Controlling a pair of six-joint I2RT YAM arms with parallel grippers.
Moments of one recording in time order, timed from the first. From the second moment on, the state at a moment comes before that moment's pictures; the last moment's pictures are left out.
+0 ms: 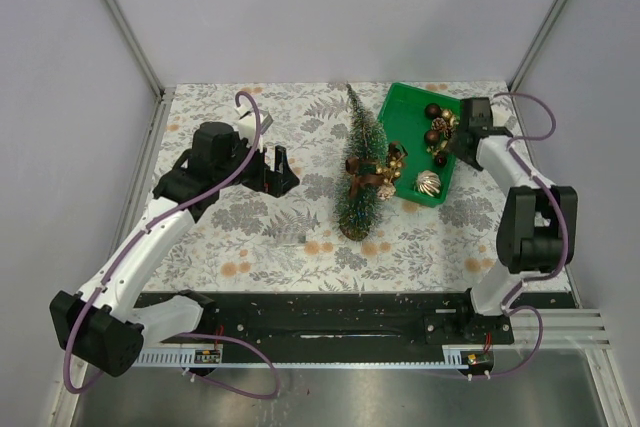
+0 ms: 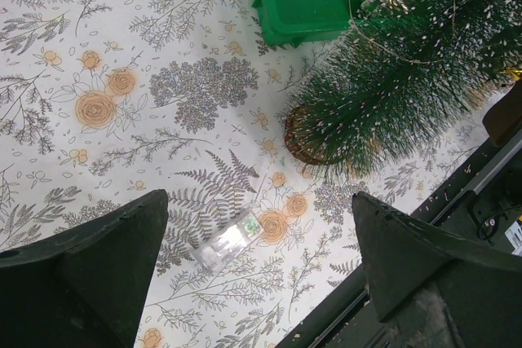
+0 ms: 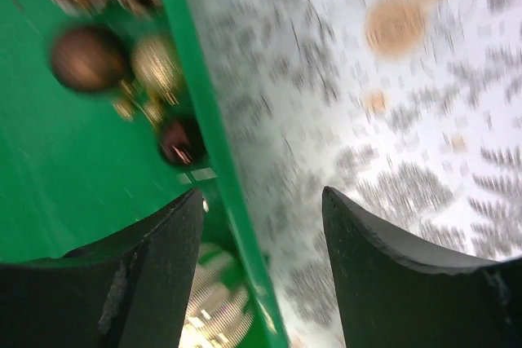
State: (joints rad) left arm -0.40 1.12 1.07 -0.51 0.36 -0.16; right arm 0.03 1.64 1.16 -0.48 0.37 0.56
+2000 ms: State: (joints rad) left arm -0.38 1.12 1.07 -0.52 0.36 -0.14; right arm 0.19 2.06 1.72 -0.47 0.13 0.56
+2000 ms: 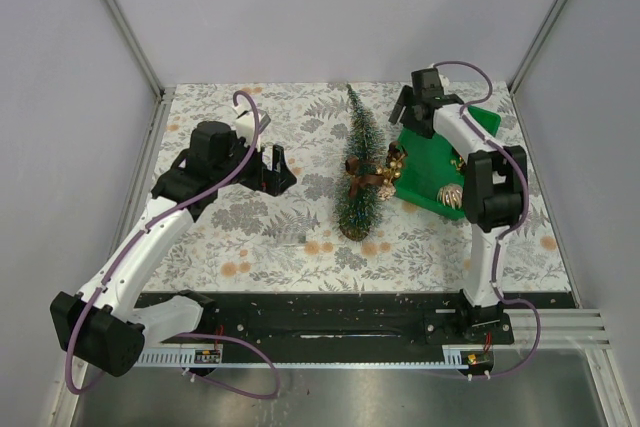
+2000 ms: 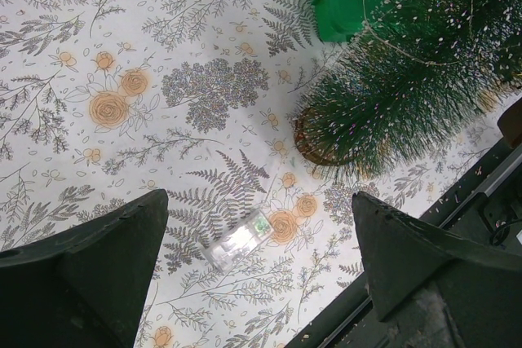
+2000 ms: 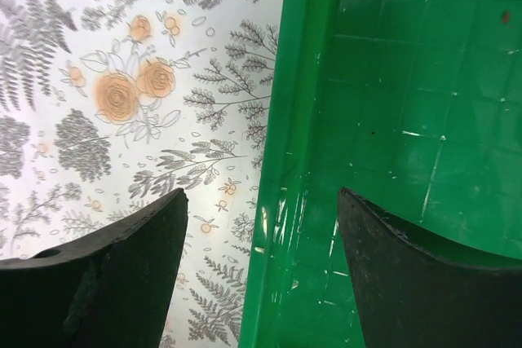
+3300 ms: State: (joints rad) left arm -0.38 1.15 1.07 -0.48 0.42 -0.18; right arm 0.27 1.68 1.14 -0.48 0.19 0.37
